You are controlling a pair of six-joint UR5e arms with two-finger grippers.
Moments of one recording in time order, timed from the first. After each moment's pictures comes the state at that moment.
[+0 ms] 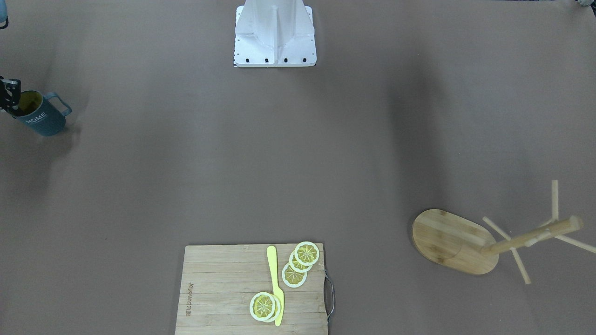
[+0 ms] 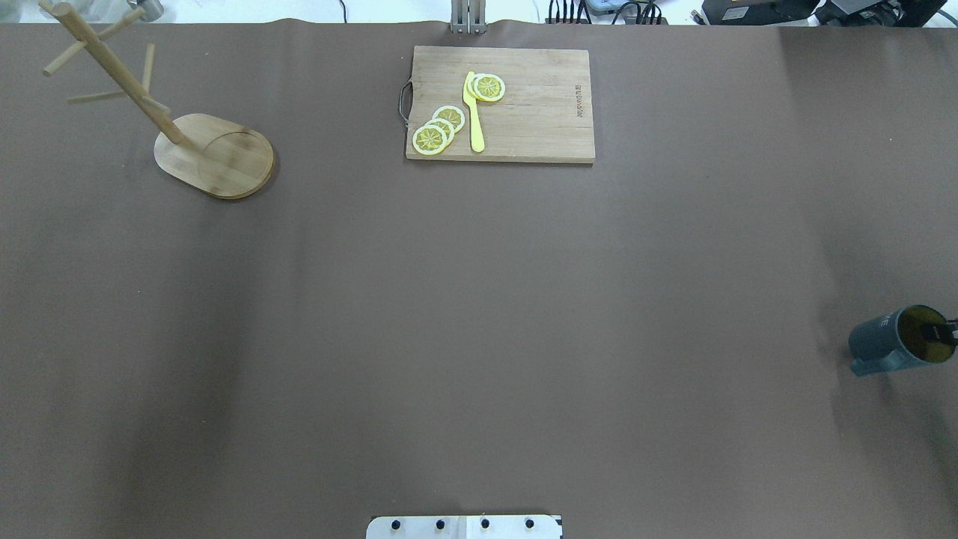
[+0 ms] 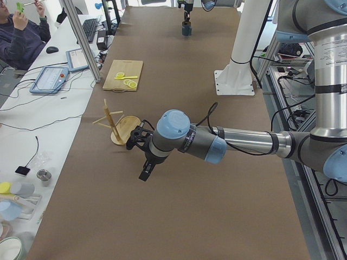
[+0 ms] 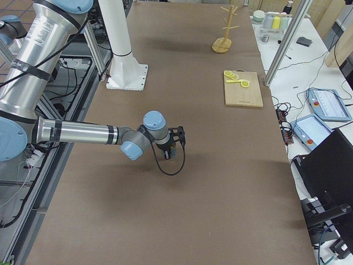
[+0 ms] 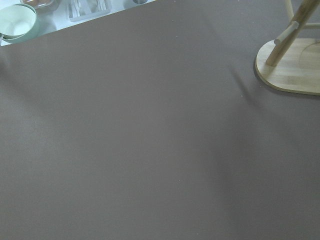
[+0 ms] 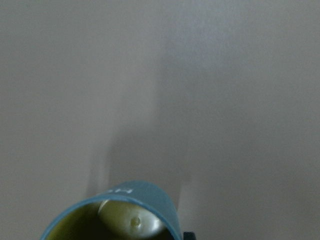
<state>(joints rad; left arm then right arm) -1.70 -1.41 -1.82 -1.88 -2.39 0.12 1.02 -1.98 1.85 -0.72 2.17 0.70</state>
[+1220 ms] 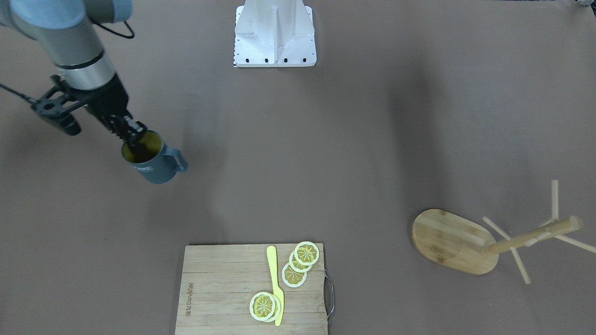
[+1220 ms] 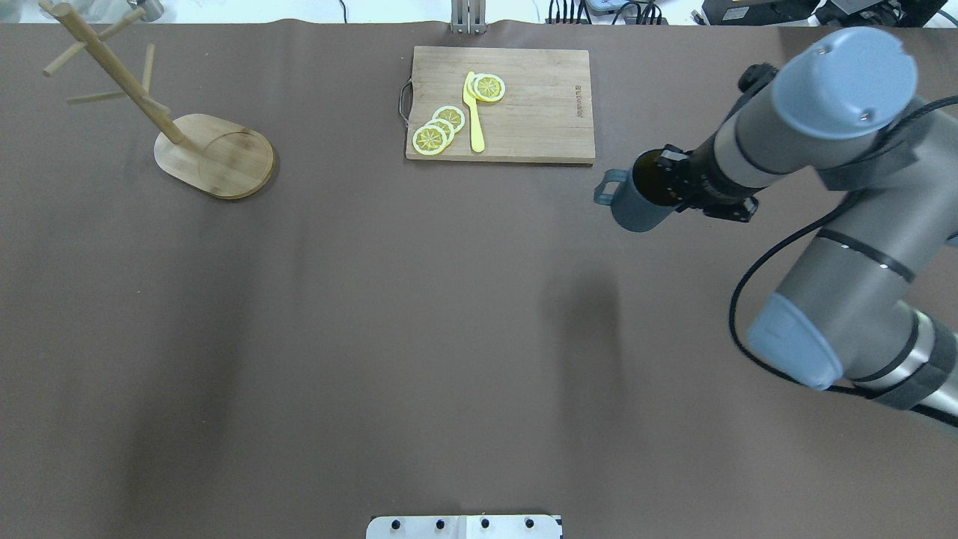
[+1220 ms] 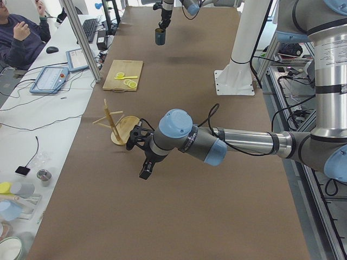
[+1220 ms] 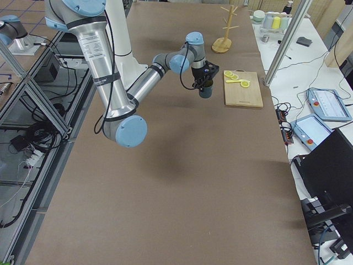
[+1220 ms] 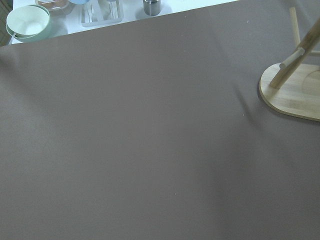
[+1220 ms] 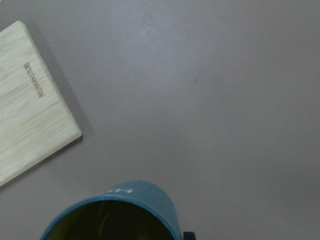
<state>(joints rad) -1.69 -1.41 -1.81 -1.97 -2.39 -0.05 0.75 -1.14 2.01 -1.70 1.87 1.66</state>
